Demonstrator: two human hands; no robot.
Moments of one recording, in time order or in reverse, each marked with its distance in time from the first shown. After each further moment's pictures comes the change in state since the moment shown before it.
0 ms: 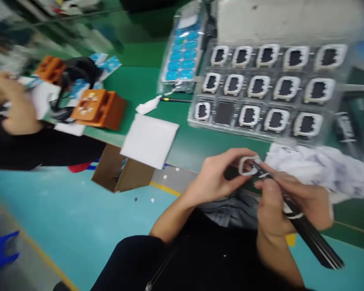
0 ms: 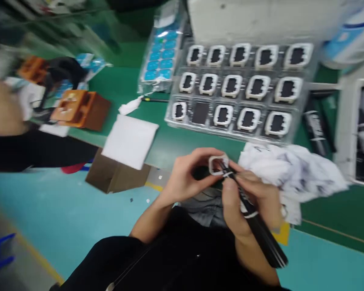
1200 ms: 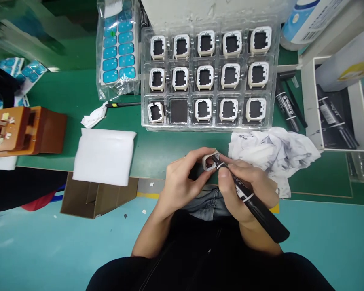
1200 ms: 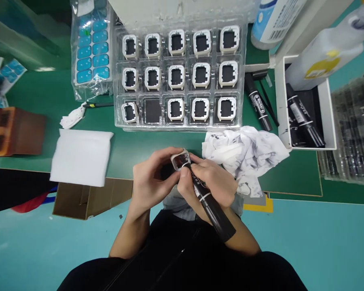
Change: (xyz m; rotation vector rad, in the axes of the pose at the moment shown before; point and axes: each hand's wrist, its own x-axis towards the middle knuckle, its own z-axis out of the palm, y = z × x) left_hand -0.005 0.001 -0.001 0.223 0.068 0.081; right_hand 0.014 -0.019 0.008 -0.192 -0.059 -0.140
